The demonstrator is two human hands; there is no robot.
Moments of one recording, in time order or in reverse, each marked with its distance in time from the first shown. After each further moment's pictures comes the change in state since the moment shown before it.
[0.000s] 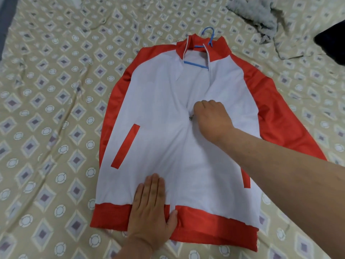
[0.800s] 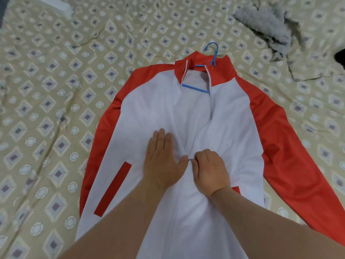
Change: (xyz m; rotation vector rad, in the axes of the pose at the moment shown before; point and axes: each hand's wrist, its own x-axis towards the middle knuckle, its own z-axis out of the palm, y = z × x) left_hand 0.249 0.007 -0.037 -0.187 -0.050 -0.165; right_hand -0.035 0.018 0.064 0.230 -0.052 0.307
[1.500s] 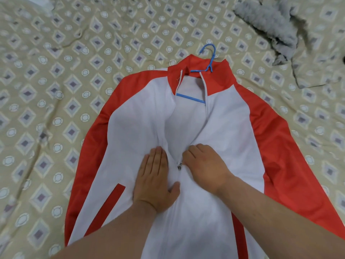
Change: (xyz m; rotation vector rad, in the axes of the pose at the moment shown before) left_hand 0.010 -0.015 0.030 0.212 -0.062 0.123; right_hand 0.081 0.019 -0.022 -0.054 -0.152 -0.476
